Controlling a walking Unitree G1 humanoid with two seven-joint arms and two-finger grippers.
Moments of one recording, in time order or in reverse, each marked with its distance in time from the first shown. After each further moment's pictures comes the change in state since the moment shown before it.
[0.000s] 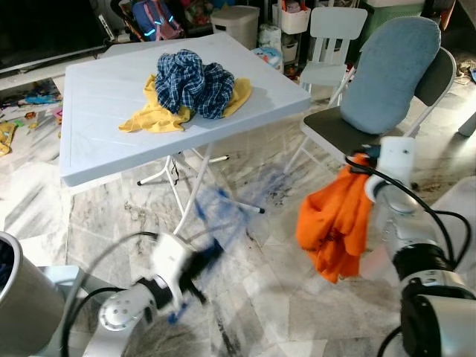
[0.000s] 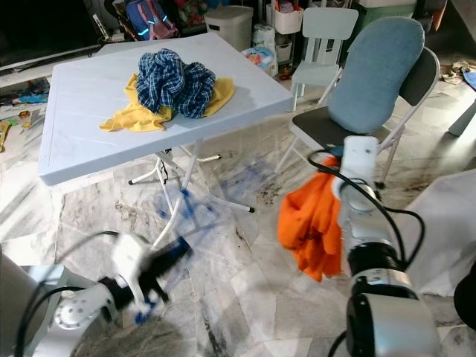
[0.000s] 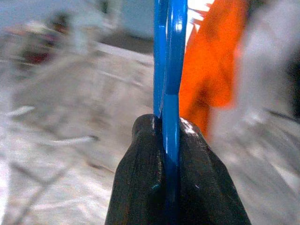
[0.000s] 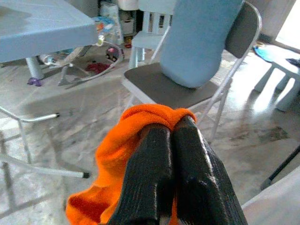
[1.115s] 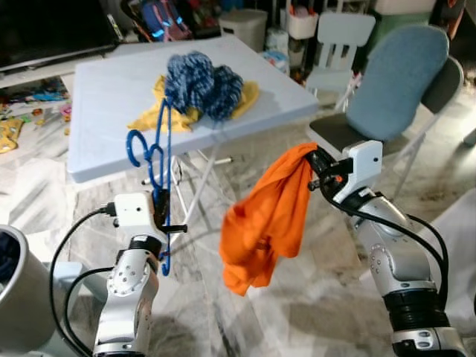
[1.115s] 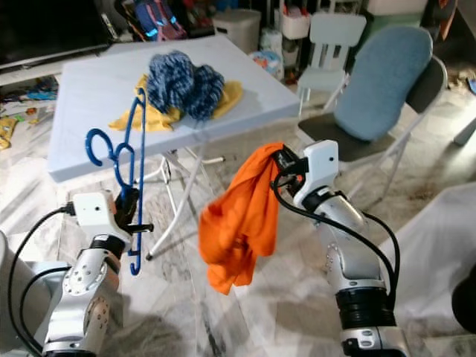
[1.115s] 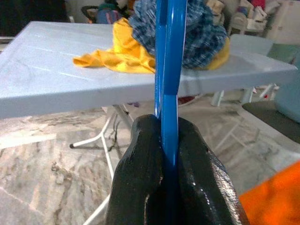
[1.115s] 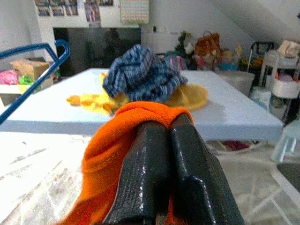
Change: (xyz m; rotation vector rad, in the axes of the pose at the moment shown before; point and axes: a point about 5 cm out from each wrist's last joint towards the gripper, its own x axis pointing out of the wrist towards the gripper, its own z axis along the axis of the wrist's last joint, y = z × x) left arm 0.022 0.039 0.038 -0.099 -0.165 0.639; right arm -0.065 0.068 0.031 0.091 -0.333 0.704
